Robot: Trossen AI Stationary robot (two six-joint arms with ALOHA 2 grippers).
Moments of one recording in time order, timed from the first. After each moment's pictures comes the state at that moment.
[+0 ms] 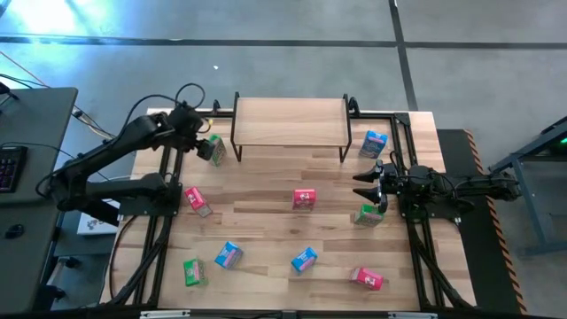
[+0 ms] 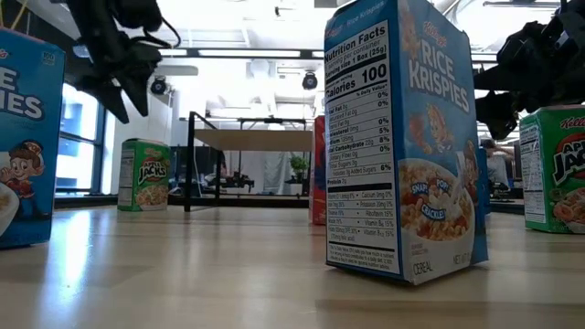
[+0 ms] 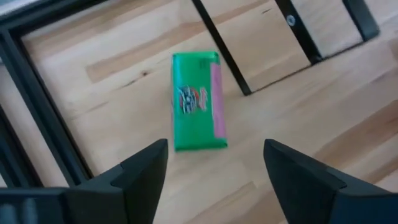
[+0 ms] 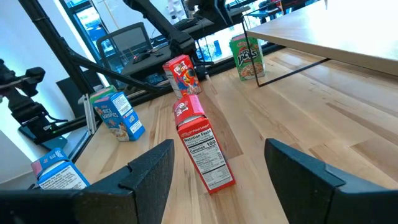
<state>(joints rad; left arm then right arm) 0.71 0.95 0.89 -1.04 -0.06 -0.35 0.03 0.11 0.03 -0.02 0.10 0.35</state>
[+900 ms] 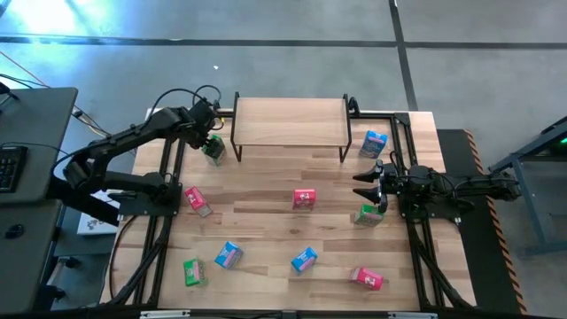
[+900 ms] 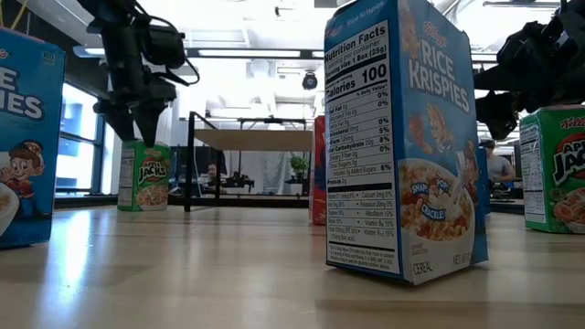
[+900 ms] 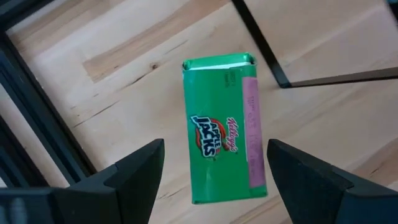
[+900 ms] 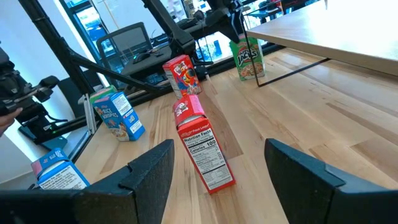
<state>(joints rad) 0.75 1.19 0.89 -0.99 -0.07 -0.26 0.03 0.11 0.03 -0.02 0.10 0.35</state>
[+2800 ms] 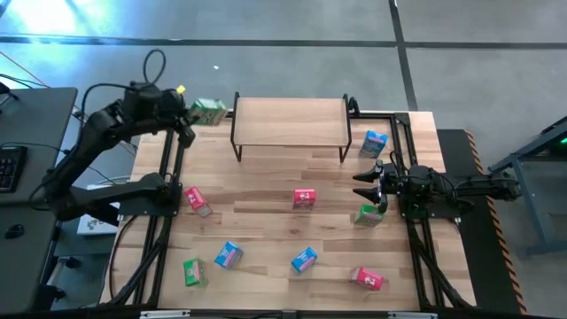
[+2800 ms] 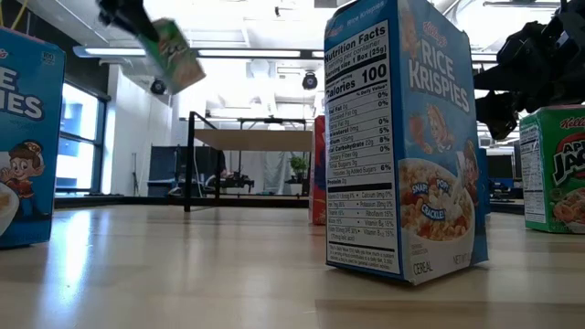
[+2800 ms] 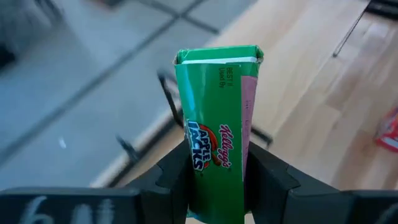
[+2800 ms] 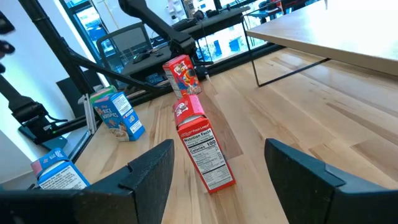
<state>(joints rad) 0.75 0.83 1.23 -1.00 -0.05 0.17 0.03 0.11 0.03 -0.02 0.10 0.35</state>
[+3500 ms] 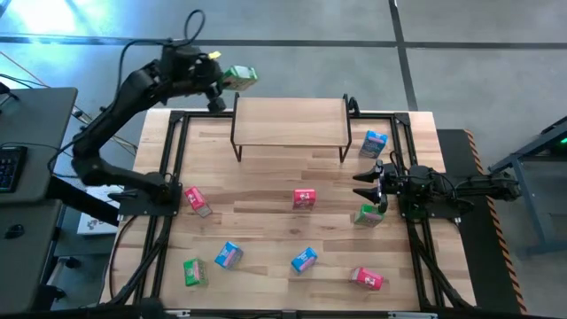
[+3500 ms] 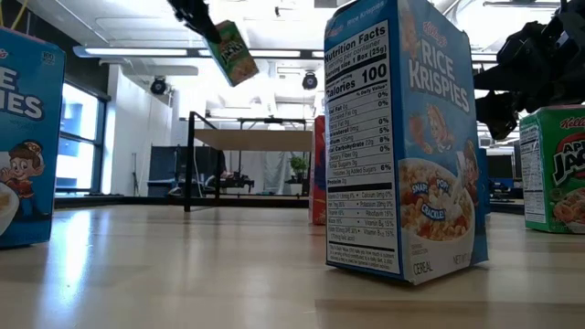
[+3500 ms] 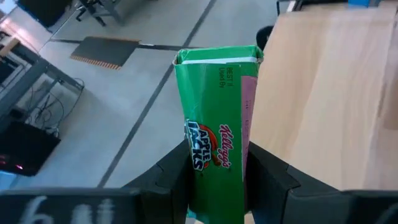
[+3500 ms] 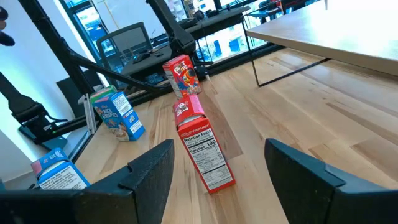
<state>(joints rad) 0.75 1.31 1.60 -0.86 -0.05 0.51 0.03 0.11 0.03 -0.02 0.10 0.35</state>
